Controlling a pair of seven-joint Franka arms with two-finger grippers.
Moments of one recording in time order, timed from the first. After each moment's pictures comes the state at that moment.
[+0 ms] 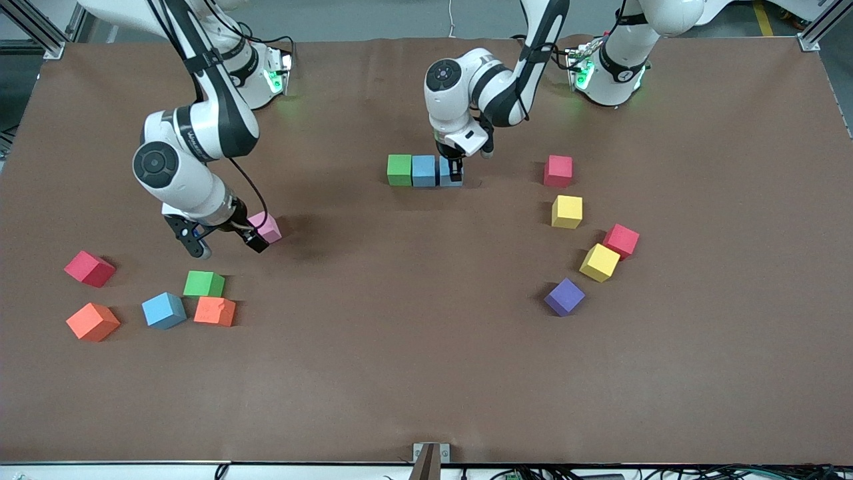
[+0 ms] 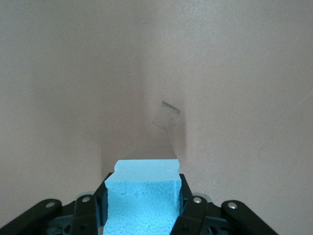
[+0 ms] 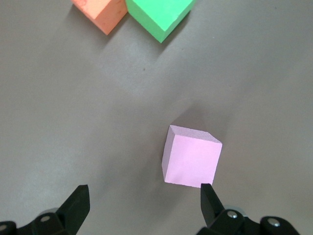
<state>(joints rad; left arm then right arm) -1.44 0.43 0.39 -2.17 -0.15 2.49 -2.52 0.26 0.14 -0.03 -2.23 0.04 2.32 1.12</state>
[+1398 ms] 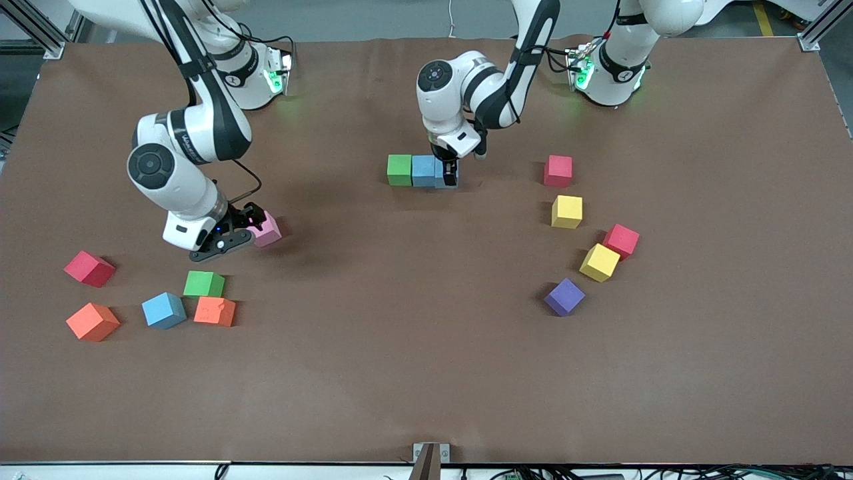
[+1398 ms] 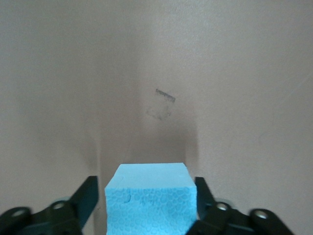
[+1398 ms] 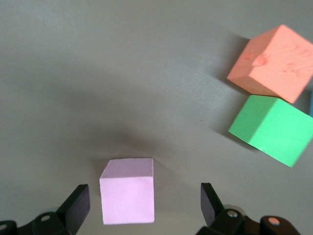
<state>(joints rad) -1.45 0.49 0.39 -2.12 -0.13 2.50 -2.52 0.21 0.15 -0.01 -2.31 -0.05 2.46 -0.23</state>
